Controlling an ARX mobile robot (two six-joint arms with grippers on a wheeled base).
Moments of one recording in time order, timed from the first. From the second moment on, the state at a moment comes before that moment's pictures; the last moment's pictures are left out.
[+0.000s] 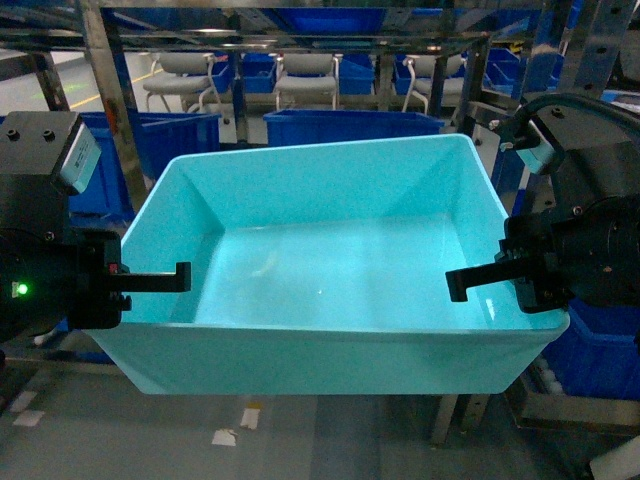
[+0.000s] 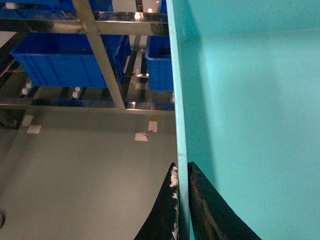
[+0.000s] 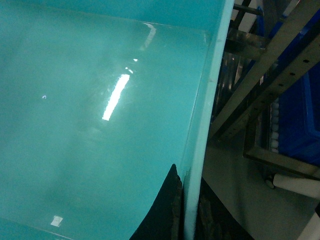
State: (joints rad) left arm -0.27 1.63 0.62 0.42 -0.24 -0.15; right arm 0.34 1.71 0.81 0.29 0.06 0.02
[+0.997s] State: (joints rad) left arm -0.27 1.63 0.62 0.42 -0.24 -0.15; right arm 0.34 1.71 0.81 0.29 0.06 0.02
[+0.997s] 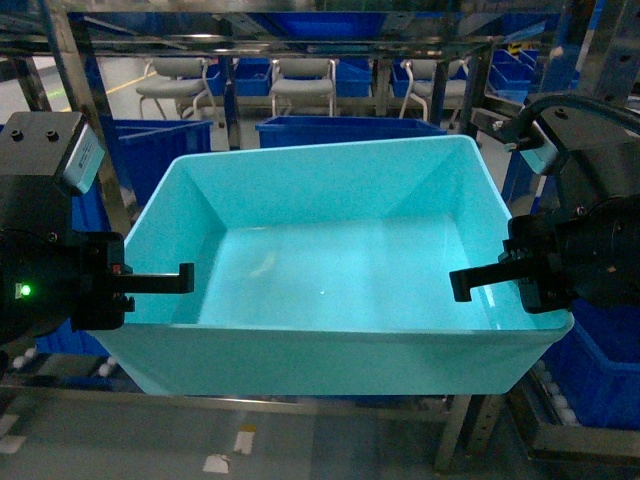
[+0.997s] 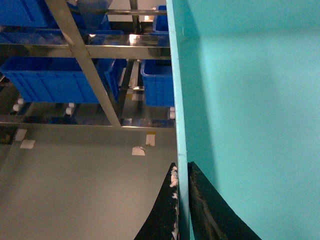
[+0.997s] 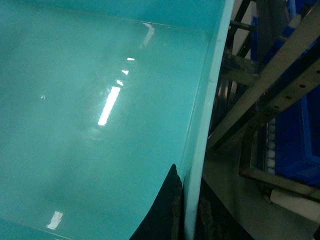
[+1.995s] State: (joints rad) left arm -0.27 1.63 0.62 0.43 -0.24 -0.15; right arm 0.34 1.71 0.81 0.29 0.07 0.02
